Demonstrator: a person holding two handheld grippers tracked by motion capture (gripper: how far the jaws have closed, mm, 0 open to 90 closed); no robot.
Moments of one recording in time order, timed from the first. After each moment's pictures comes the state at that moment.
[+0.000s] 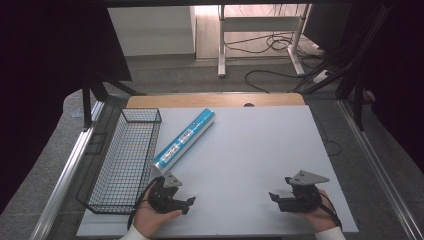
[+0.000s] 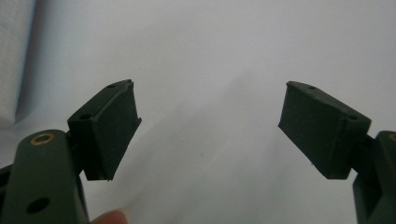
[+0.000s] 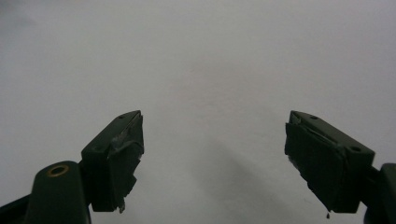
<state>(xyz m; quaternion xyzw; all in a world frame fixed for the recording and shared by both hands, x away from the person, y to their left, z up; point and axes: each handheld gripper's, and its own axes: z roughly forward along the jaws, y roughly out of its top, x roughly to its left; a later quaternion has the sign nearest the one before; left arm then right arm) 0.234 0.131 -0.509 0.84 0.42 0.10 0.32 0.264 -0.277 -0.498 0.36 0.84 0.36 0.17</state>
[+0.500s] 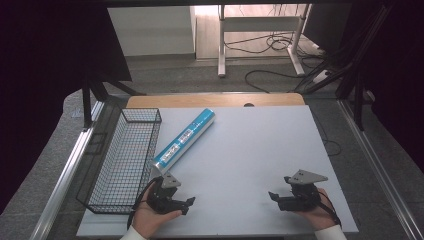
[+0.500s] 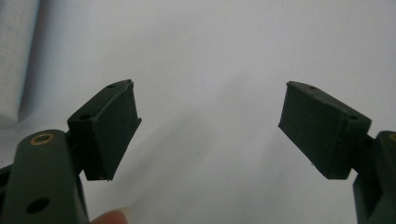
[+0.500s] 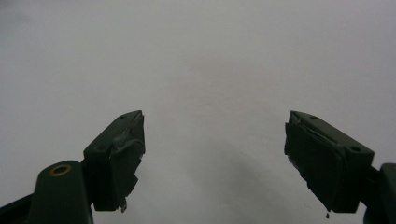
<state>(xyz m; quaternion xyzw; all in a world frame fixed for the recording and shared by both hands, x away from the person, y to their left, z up) 0.230 0.133 -0.506 0.84 0.43 0.10 0.32 0.267 -0.276 -0.500 0.36 0.84 0.36 0.17</state>
